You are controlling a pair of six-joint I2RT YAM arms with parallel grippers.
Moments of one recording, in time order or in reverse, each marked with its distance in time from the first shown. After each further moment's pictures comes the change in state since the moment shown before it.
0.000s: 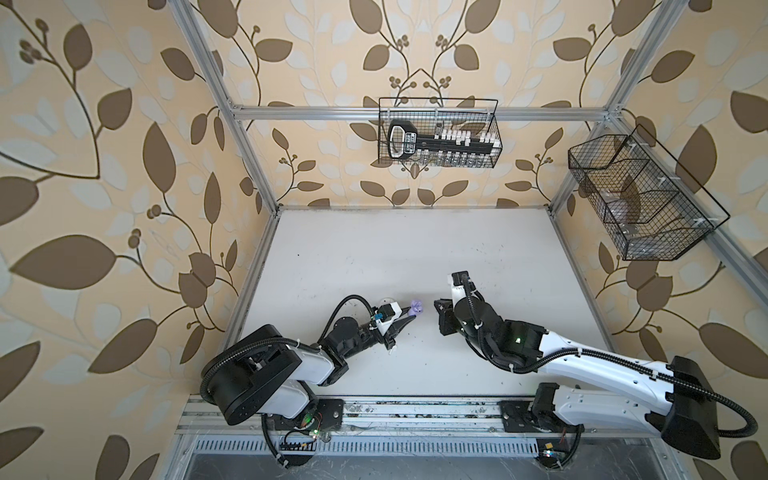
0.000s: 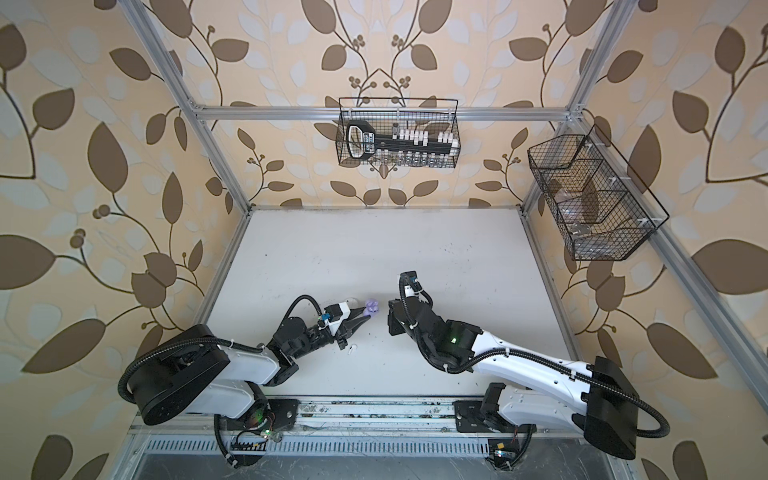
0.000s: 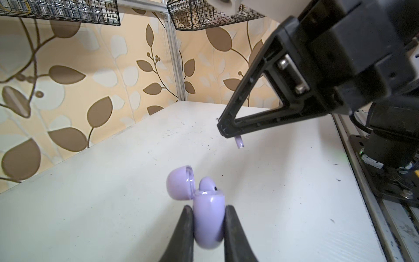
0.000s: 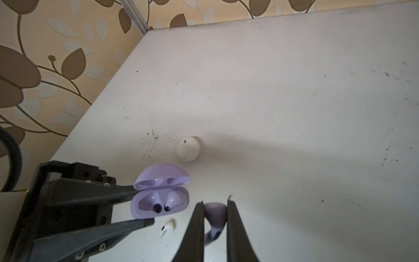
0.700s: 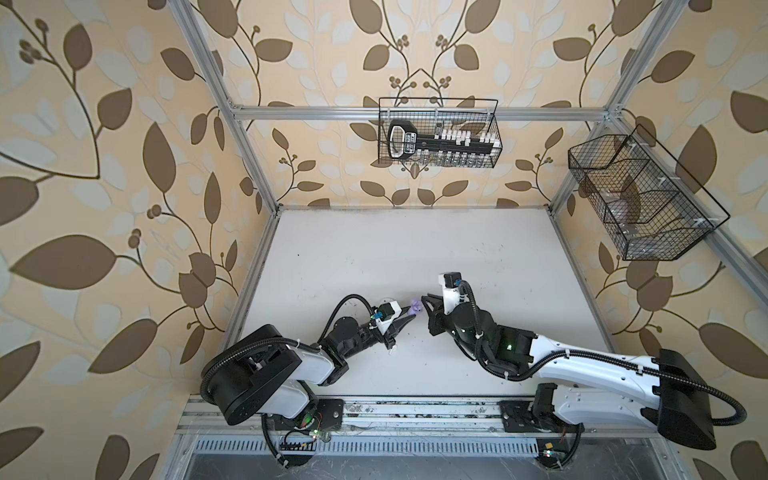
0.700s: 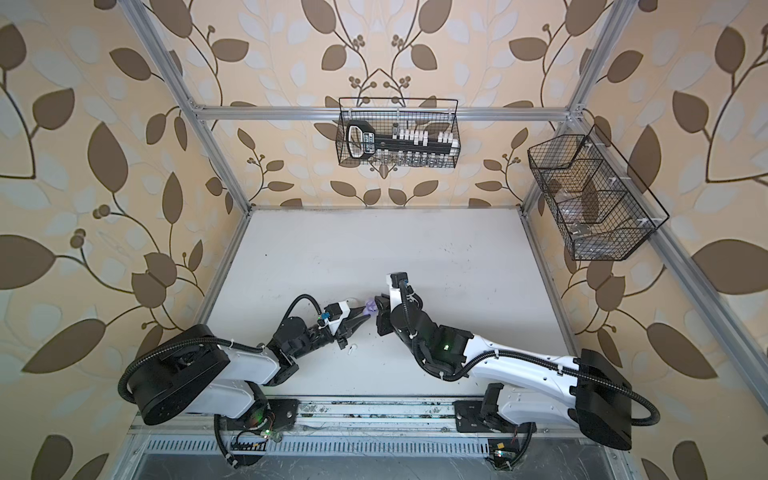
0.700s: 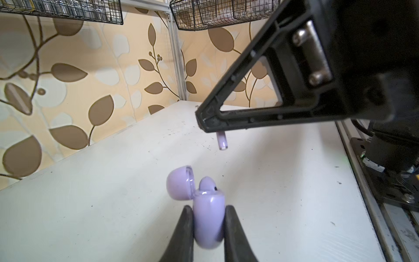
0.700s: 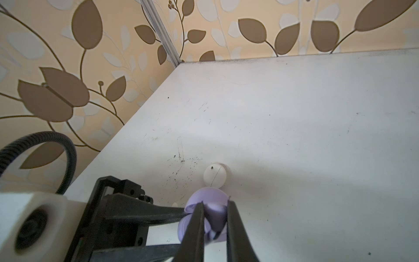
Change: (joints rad) left arm 0.000 0.000 0.001 0.000 -0.010 -0.015; right arm 0.065 0.048 -0.056 0.293 0.051 -0.081
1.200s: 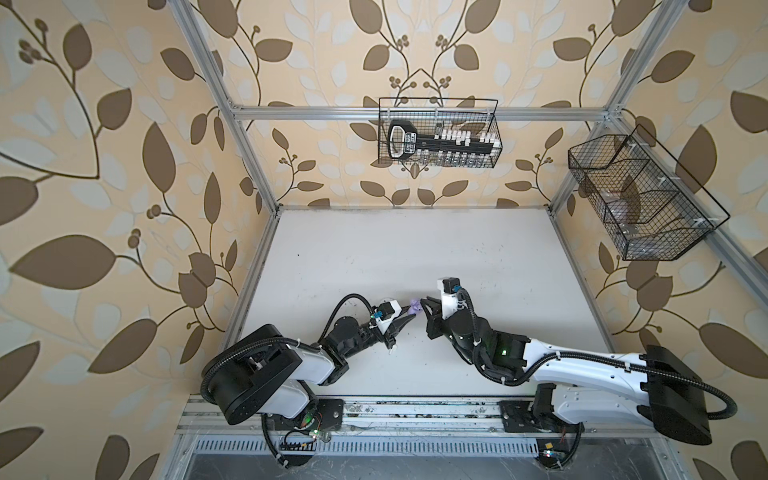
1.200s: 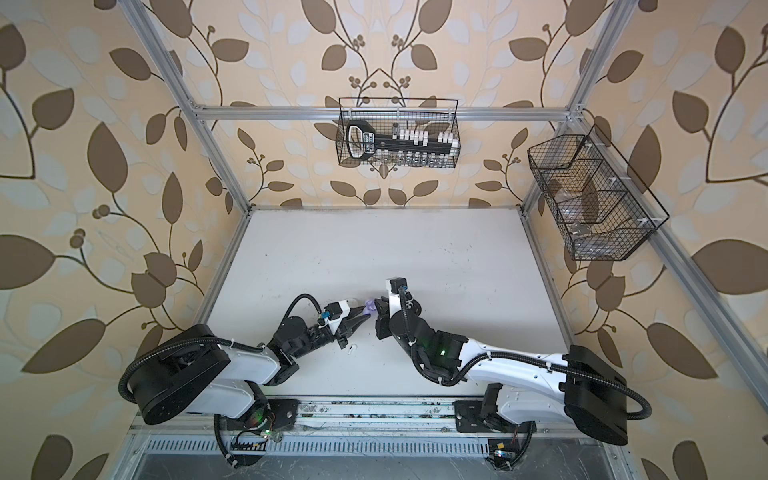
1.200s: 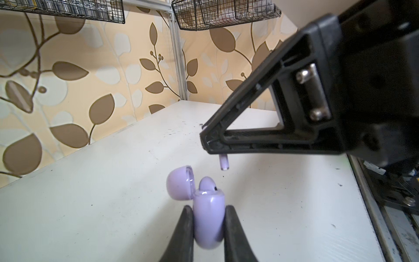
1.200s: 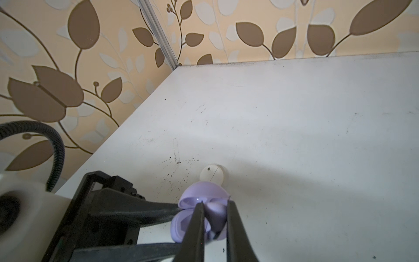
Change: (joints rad) left arm 0.000 0.003 0.004 0.000 -0.007 -0.010; right arm 0.021 0.033 -0.064 0.113 0.047 -0.012
